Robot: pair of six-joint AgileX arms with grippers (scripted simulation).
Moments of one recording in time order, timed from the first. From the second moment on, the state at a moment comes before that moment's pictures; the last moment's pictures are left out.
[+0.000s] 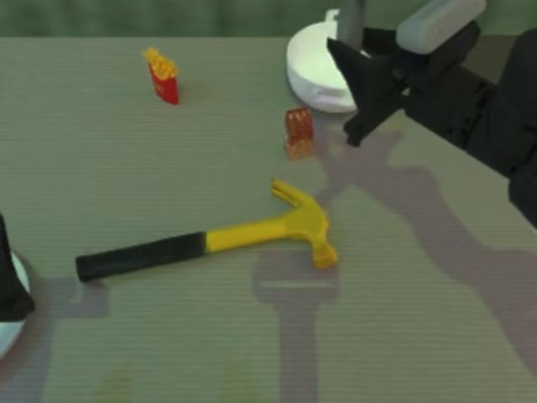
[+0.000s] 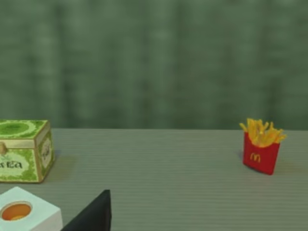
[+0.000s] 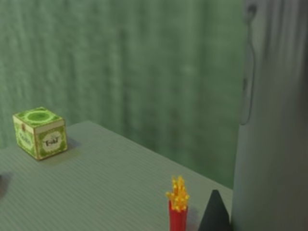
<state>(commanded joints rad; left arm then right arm) 0.00 0.00 0.00 0.00 0.00 0.00 0.45 1.64 0.81 0.85 -0.32 0.02</state>
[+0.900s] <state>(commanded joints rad) 0.00 0.00 0.00 0.00 0.00 0.00 0.63 1.60 0.75 0.88 -0.15 0.03</state>
